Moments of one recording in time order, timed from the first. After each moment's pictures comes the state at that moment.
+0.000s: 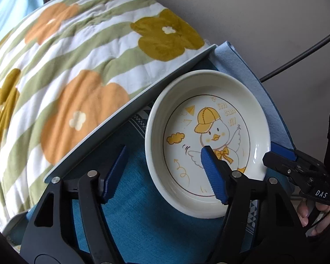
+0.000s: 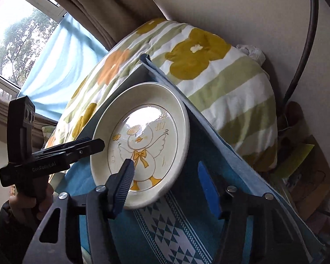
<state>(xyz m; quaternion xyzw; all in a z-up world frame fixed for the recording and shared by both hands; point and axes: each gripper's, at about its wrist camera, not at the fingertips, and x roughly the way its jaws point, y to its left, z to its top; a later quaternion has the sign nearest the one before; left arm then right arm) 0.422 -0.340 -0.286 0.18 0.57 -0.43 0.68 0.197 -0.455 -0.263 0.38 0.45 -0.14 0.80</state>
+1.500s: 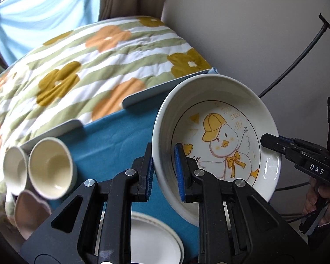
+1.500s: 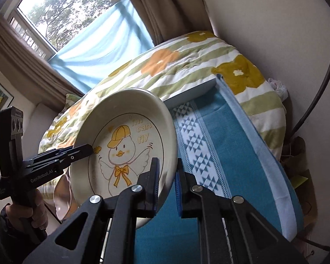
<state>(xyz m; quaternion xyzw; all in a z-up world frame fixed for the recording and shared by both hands) 0.302 -0.157 -0.146 0.10 0.49 -0.34 0.80 0.150 -0.344 -0.138 0.25 0.45 -0.03 0.86</state>
